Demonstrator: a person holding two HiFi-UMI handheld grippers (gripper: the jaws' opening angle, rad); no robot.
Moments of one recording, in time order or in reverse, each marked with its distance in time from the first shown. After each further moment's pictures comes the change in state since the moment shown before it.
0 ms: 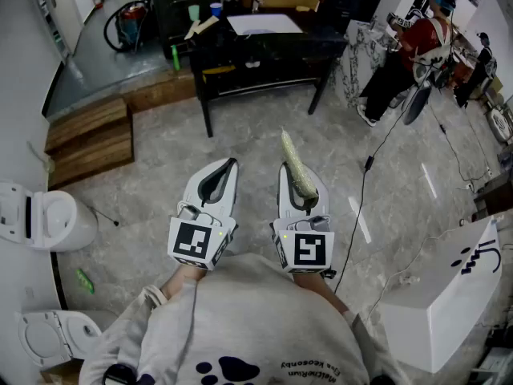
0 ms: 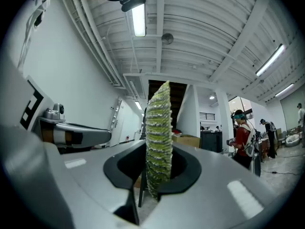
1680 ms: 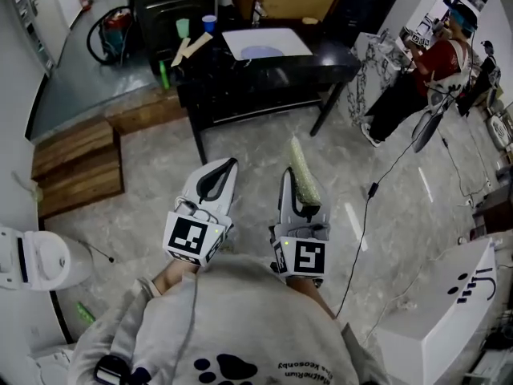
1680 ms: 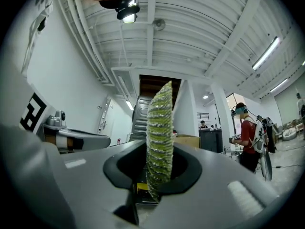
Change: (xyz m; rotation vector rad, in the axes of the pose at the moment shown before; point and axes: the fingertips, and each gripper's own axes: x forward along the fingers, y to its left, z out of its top) left arm 0.226 0.174 -0.055 -0.012 0.040 -0.094; right arm 0.258 -0.066 -0.063 0.045 -0.018 -0.089
